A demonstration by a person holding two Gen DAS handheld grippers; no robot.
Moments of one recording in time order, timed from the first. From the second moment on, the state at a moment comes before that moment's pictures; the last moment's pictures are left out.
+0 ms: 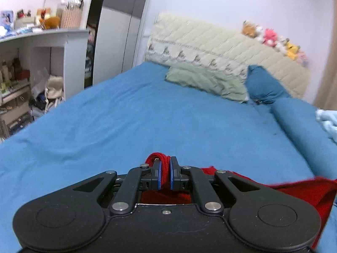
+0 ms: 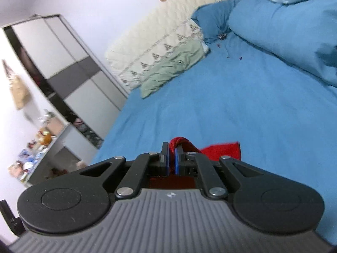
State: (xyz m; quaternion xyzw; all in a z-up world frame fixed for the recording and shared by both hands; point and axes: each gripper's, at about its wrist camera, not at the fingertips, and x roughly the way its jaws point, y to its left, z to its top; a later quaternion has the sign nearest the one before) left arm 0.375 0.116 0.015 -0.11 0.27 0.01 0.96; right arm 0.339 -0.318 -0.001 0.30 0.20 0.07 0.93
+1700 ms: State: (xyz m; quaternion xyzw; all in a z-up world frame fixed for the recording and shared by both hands) left arm 0.386 0.051 -0.071 0.01 0.38 -0.06 0.92; right arm 0.397 -0.279 -0.078 0.12 0.30 -0.01 0.95
